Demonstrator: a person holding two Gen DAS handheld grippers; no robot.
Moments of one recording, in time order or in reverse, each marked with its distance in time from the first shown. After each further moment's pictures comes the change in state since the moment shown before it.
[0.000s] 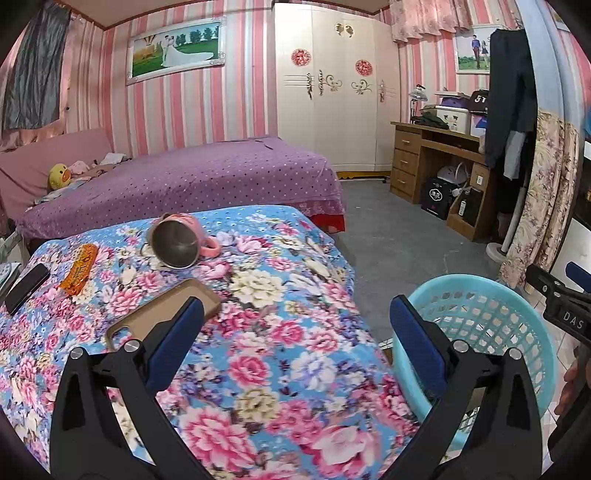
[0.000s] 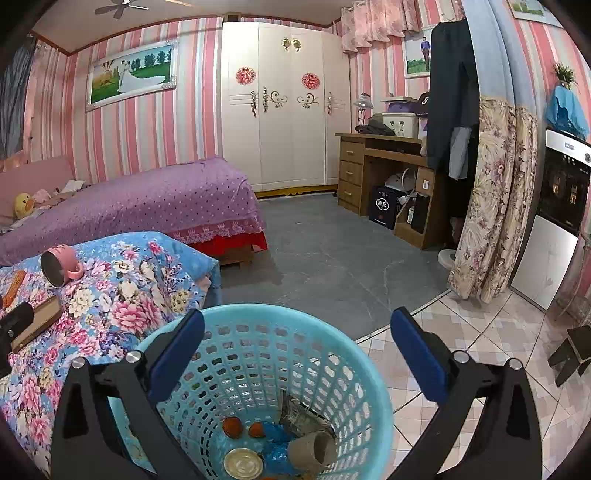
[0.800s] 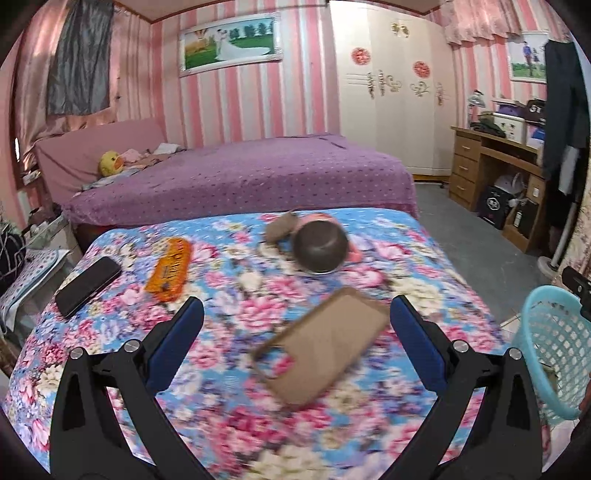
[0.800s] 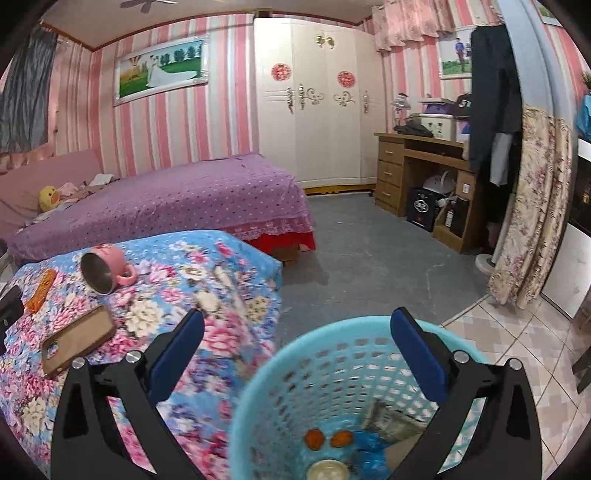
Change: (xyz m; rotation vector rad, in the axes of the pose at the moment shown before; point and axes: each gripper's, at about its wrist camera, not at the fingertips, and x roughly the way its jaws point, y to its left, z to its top) left arm 0.005 0.155 0.006 -0.064 0.015 0.201; right arm 0.013 0.117 0.007 -0.036 0.014 0.122
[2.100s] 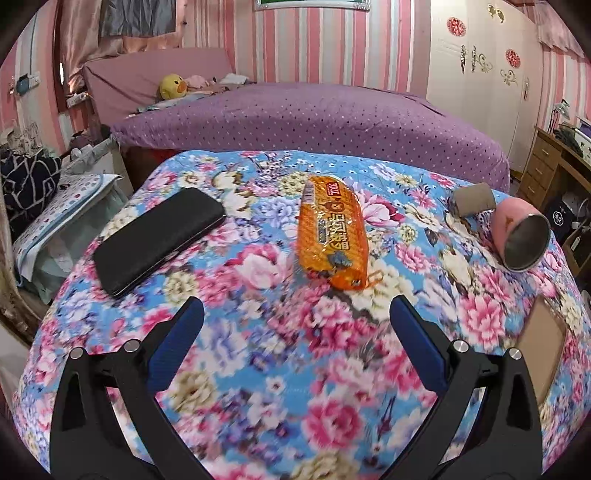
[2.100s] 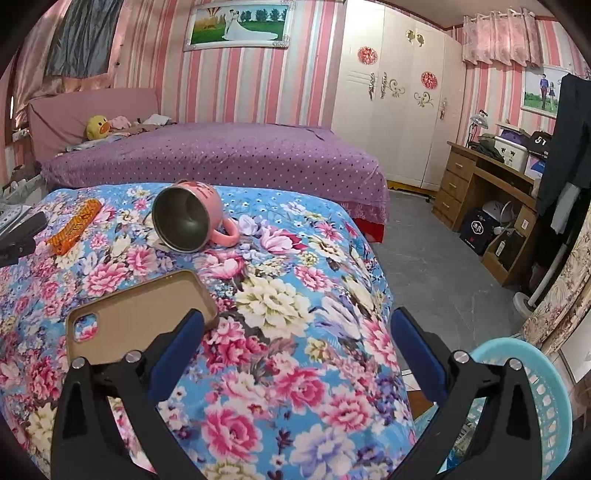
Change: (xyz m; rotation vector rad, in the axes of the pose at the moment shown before) left arm 0.107 0.185 -0.005 -0.185 0.234 0.181; right arm 0.046 0.153 -0.017 -0.239 0.094 0.129
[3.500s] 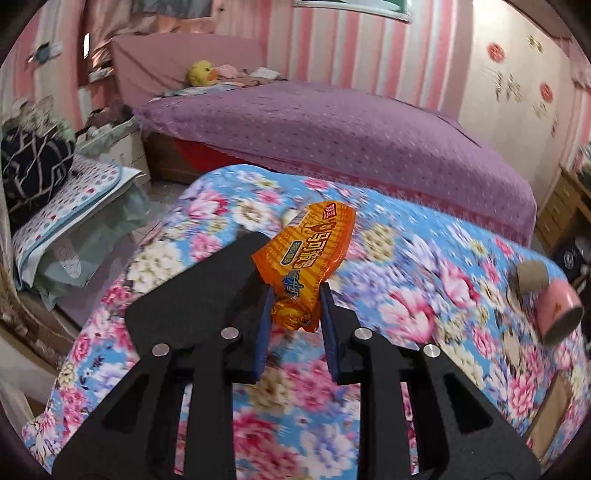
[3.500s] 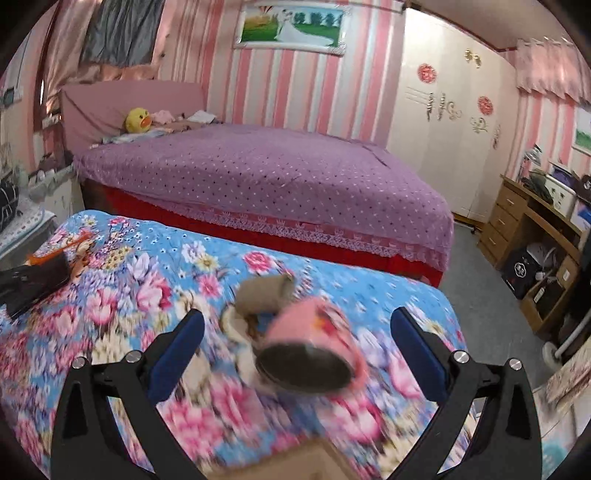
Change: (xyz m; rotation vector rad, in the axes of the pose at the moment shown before) left arm 0.039 0.094 0.061 -0.151 0.002 0.024; right arm 0.073 0.134 0.125 -0.128 -0.004 0.144
